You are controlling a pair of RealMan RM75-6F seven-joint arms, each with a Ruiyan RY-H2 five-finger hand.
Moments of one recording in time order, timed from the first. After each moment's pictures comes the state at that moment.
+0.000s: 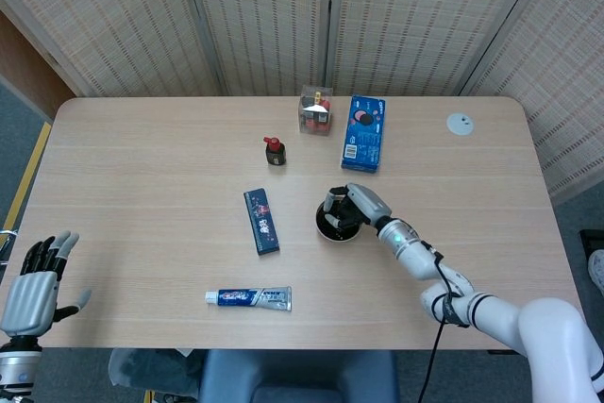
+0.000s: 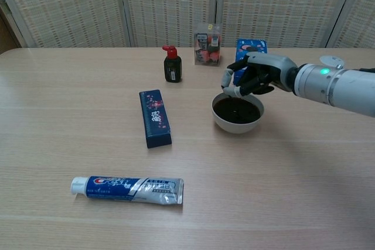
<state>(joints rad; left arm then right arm) -0.10 -1.24 -0.06 -1.54 1.44 1.45 0.05 0.87 -1.70 0.17 -0.98 -1.39 0.68 0.83</state>
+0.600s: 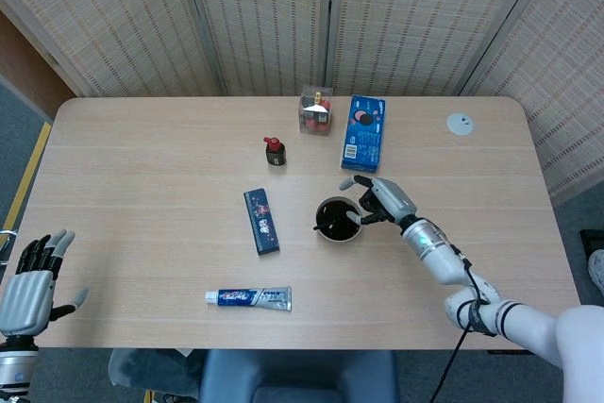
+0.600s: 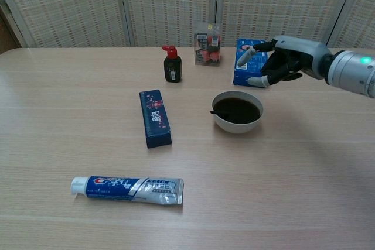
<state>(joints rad) -0.10 -1.23 -0.06 -1.55 1.44 1.45 0.04 0.77 -1.56 0.17 -1.12 -1.37 0.81 0.71</state>
